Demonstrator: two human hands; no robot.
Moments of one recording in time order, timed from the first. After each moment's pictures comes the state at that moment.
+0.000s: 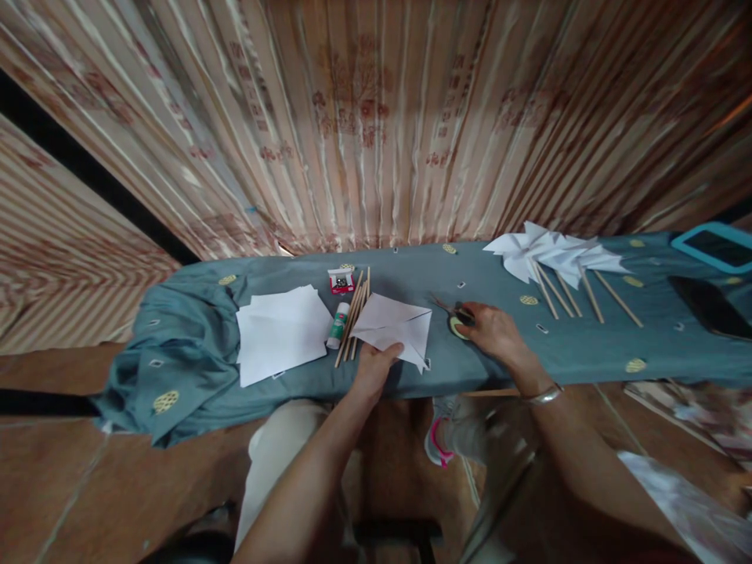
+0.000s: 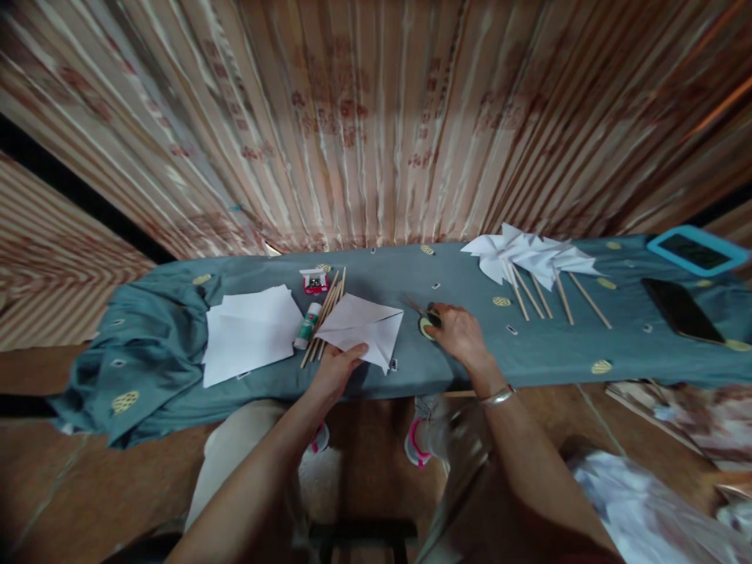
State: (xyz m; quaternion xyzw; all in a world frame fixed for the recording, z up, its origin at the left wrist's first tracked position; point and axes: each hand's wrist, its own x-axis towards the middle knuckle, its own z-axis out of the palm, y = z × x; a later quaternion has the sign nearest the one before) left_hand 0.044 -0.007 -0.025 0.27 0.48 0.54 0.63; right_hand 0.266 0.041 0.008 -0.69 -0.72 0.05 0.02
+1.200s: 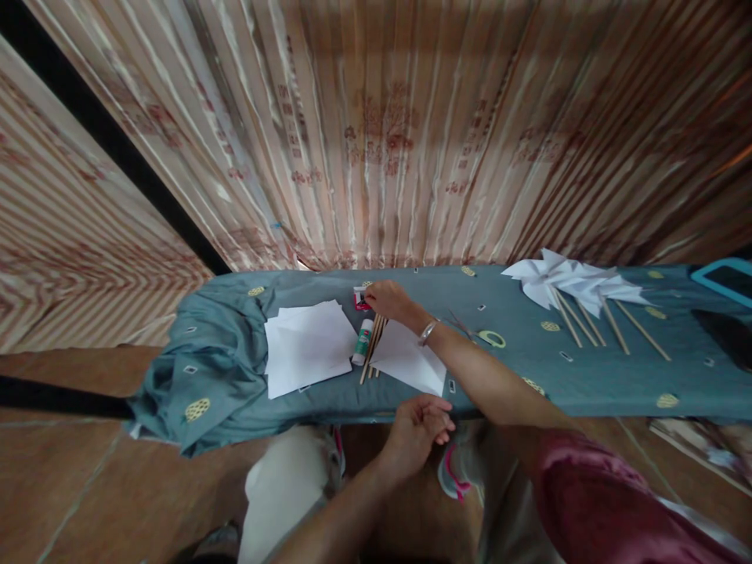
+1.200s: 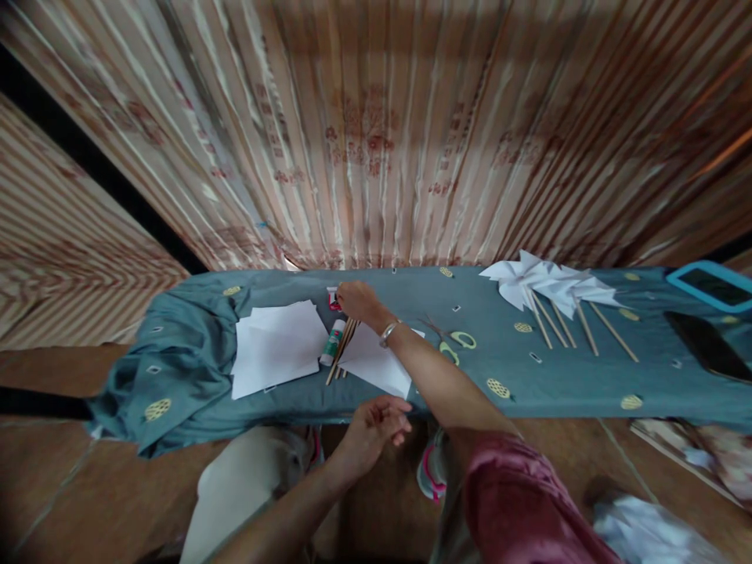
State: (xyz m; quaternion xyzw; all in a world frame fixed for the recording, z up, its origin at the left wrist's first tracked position) left_hand 0.041 -0.068 -0.009 0.27 0.41 0.43 0.75; right_hand 0.056 0.139 0.044 -0.48 -0.88 0.07 0.02
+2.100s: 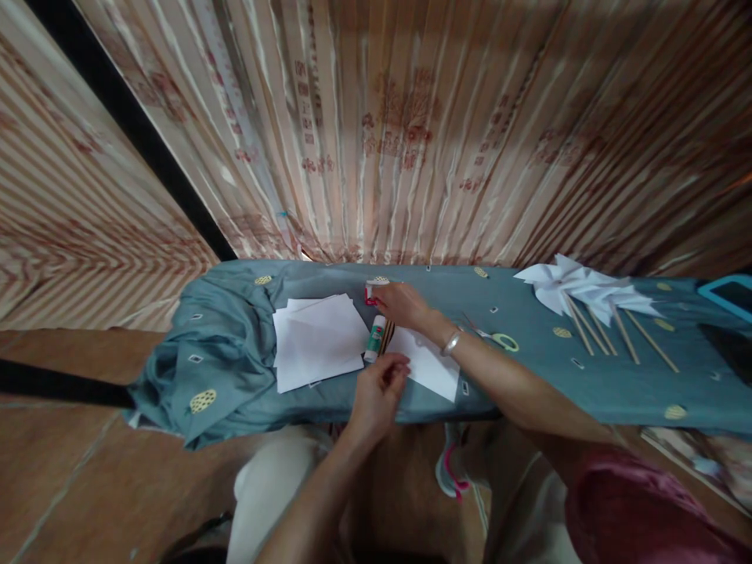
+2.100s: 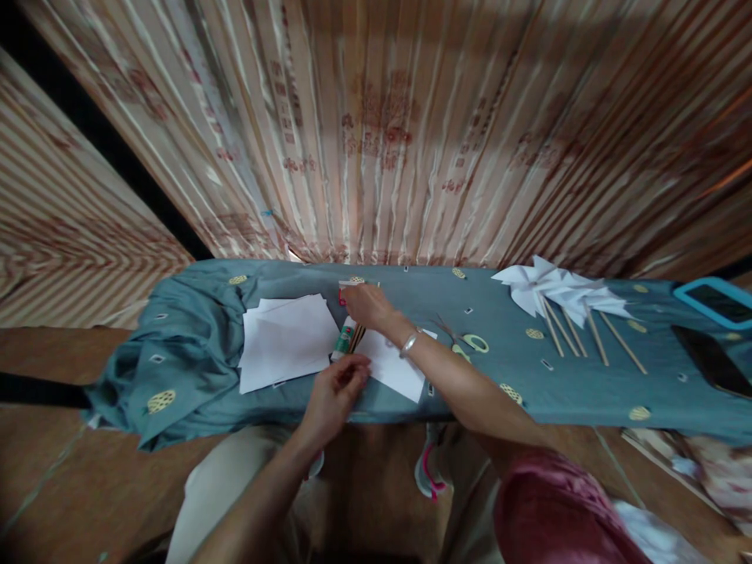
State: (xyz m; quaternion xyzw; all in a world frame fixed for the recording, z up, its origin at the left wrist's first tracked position) left_hand -0.026 -0.035 0.002 0.41 0.51 0.53 0.53; right_hand 0.052 0.119 0.046 -0.41 -0.91 0.01 -0.03
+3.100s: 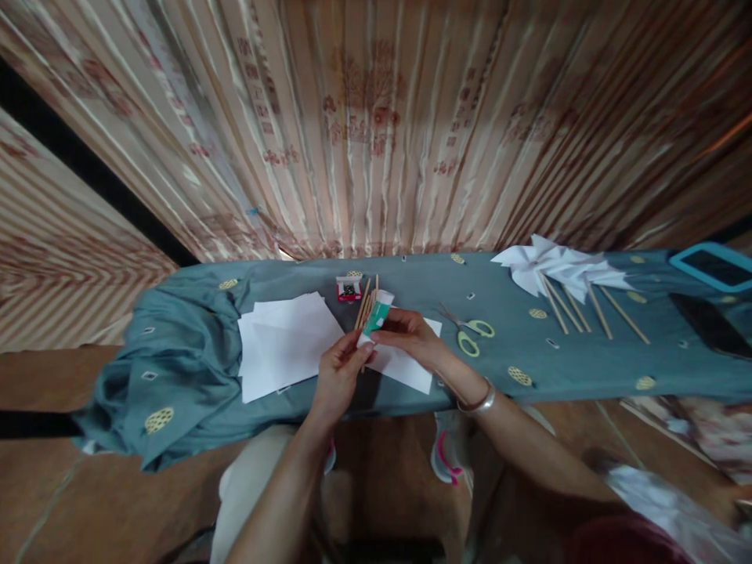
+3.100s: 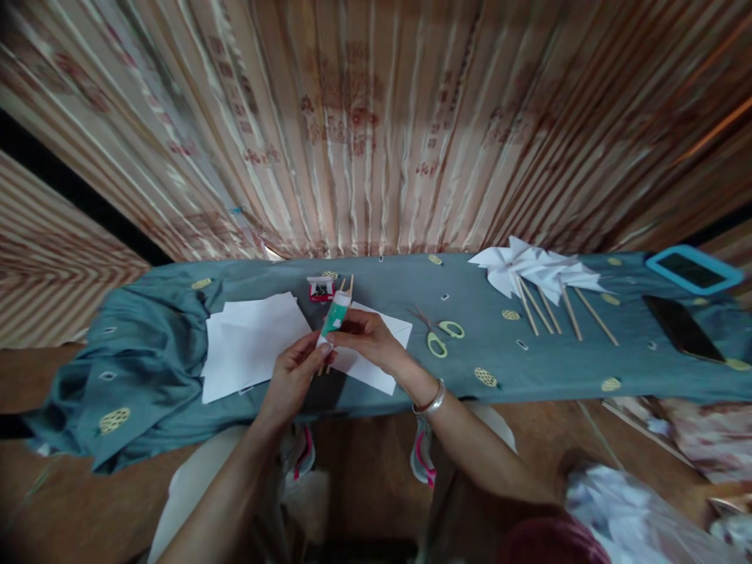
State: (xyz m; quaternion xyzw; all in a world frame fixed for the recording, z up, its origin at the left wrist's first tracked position) left_hand -0.030 -0.009 0.019 0.34 0.49 0.55 0.58; right_hand 0.110 0.047 0.027 -0.33 -0.49 0.69 0.41
